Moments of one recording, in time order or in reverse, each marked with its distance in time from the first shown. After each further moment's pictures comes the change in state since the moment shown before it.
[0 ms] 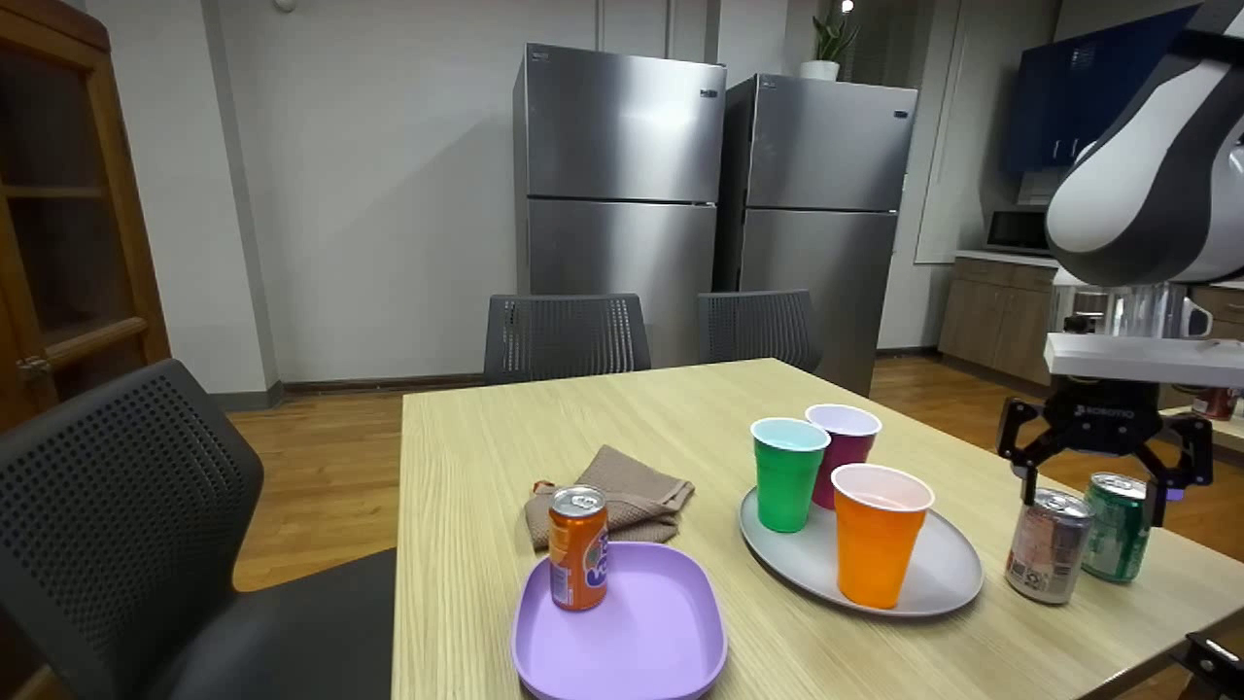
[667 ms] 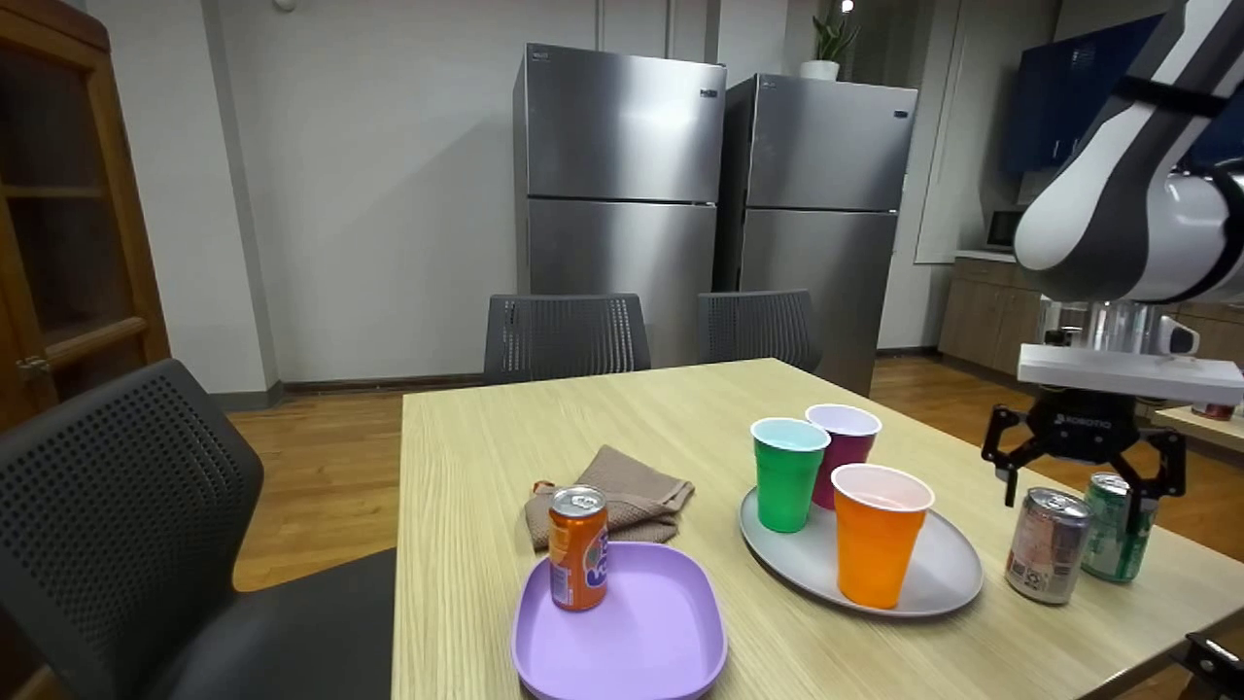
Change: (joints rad) arm 0.009 0.114 -0.011 0.073 0.115 0.036 0.006
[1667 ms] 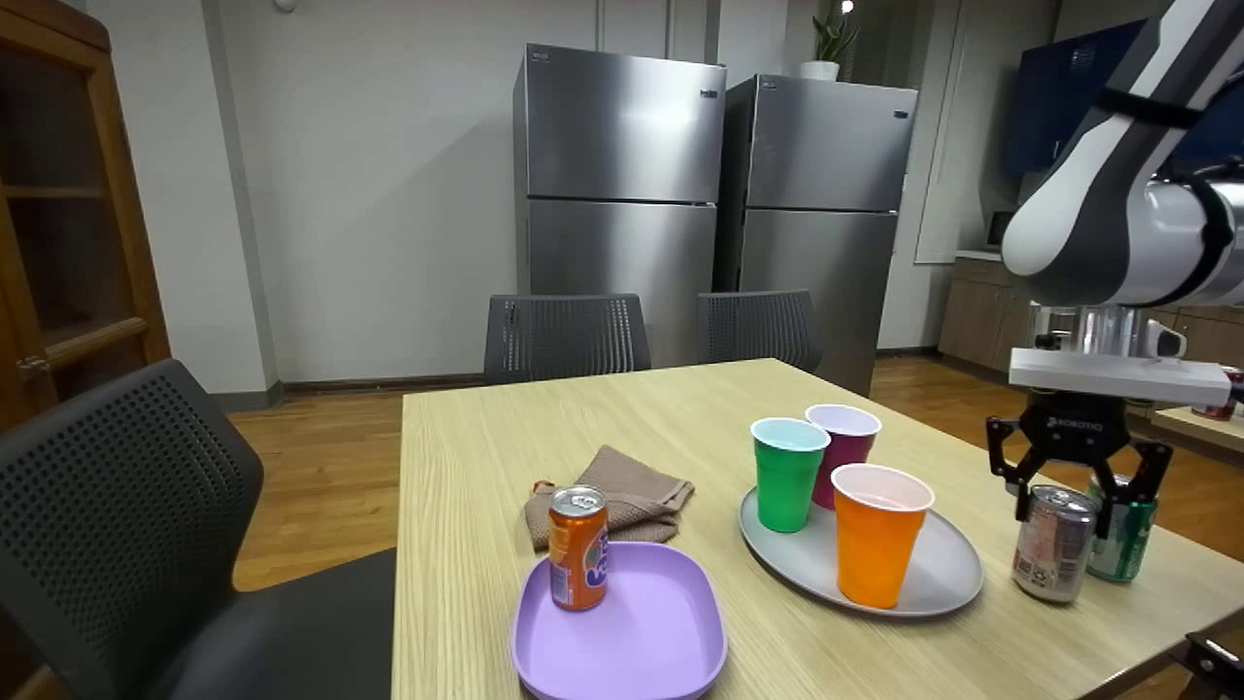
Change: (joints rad) arm 0.029 0.032 -0.022 0.030 0.006 -0.019 -0.004
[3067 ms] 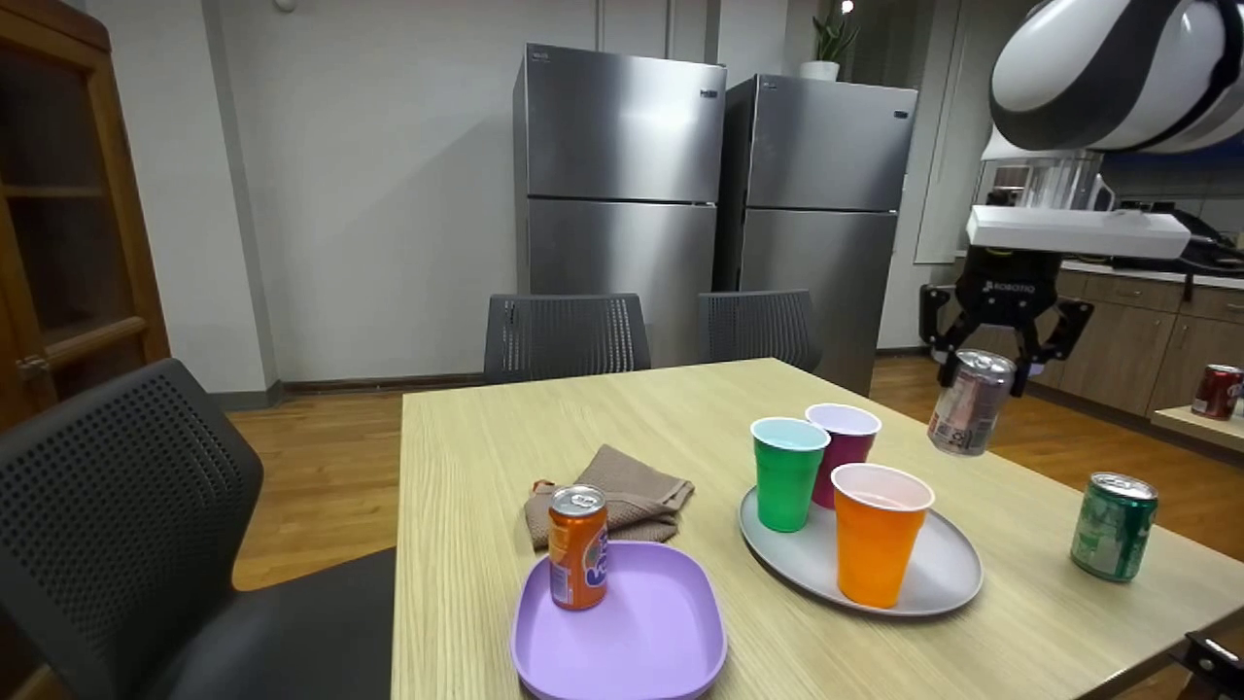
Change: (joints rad) arm 0.046 -0.336 0.137 0.020 -0.085 -0.153 -0.001
